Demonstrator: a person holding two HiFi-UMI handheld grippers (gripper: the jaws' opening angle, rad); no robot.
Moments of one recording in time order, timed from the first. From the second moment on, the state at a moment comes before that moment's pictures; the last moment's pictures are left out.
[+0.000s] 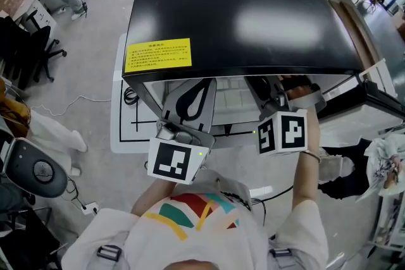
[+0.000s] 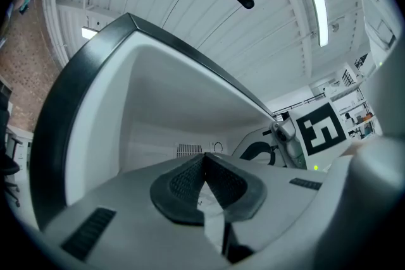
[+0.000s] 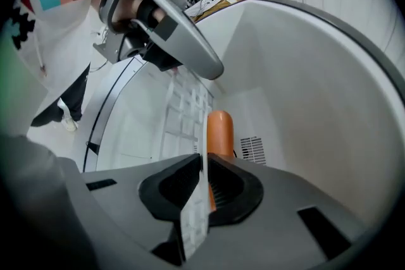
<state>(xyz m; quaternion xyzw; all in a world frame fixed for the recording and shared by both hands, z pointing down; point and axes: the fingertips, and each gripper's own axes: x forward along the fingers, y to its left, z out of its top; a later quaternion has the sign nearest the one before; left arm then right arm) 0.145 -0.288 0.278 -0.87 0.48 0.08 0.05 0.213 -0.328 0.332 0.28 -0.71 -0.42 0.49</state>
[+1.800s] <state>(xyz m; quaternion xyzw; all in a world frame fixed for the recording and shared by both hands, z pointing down) 0.153 -0.281 0.257 -0.87 0.47 0.10 0.07 0.233 -0.278 0.224 0.42 -0.89 -0.16 -0.03</state>
